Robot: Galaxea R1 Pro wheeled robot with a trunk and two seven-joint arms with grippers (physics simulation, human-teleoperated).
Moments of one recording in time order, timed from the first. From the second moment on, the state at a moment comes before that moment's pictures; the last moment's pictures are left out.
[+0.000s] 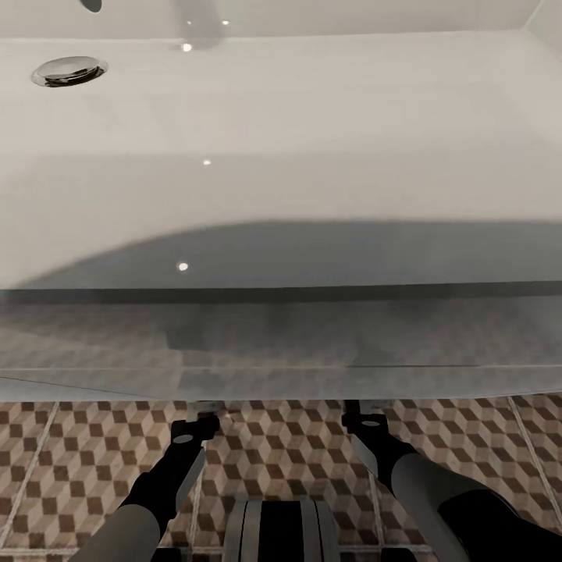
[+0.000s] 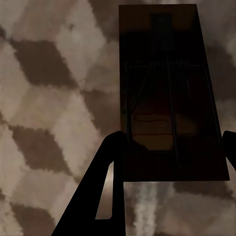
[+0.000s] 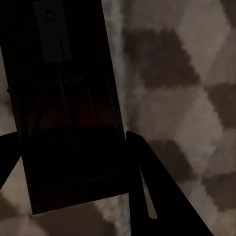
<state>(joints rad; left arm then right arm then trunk) -0.59 -0.08 -0.02 -0.62 0.01 0.18 0.30 -0.85 0.07 0.26 -0.14 -0.25 0.05 -0.36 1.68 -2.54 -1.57</state>
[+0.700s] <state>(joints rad) -0.59 -0.09 -0.03 -0.62 0.01 0.18 0.30 -0.85 0.08 0.25 -0.14 -0.26 0.03 -0.35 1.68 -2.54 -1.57</state>
